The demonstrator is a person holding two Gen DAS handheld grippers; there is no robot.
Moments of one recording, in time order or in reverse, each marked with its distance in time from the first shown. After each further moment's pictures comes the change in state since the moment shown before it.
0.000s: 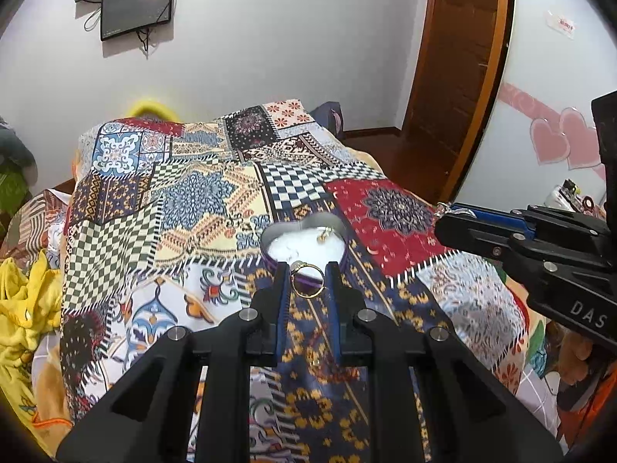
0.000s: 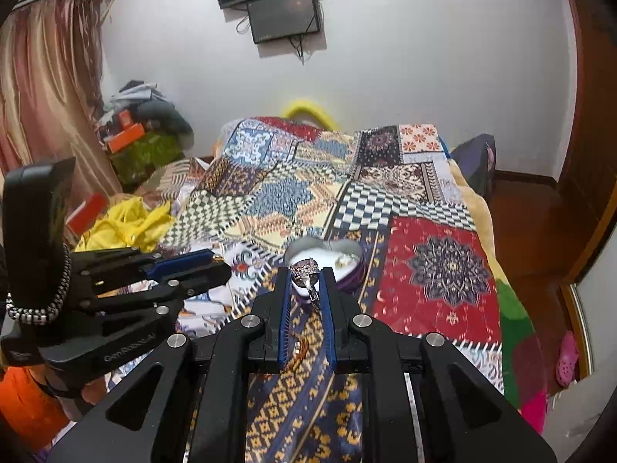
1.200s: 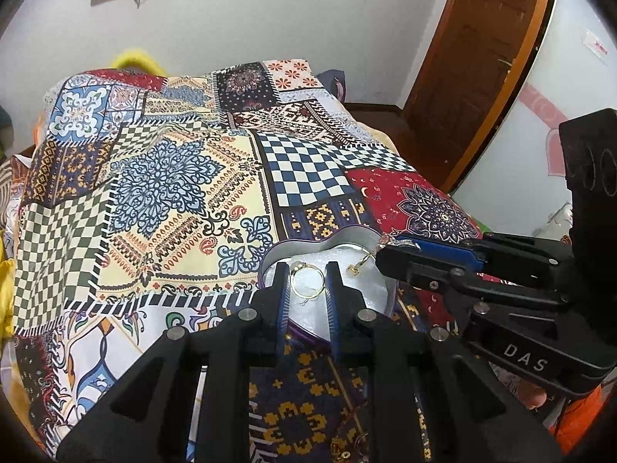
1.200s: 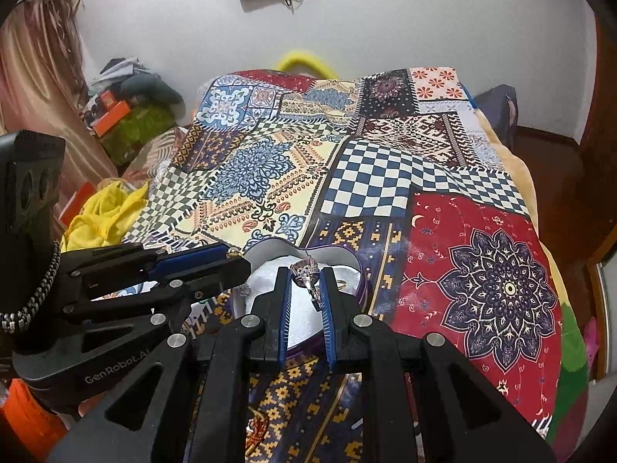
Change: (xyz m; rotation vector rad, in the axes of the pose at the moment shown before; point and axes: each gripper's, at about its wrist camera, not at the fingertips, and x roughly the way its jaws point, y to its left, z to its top) left arm 0.113 0.039 0.027 -0.096 0.144 -0.081; right arm 0.110 -0.042 0.017 0.061 0.187 0.061
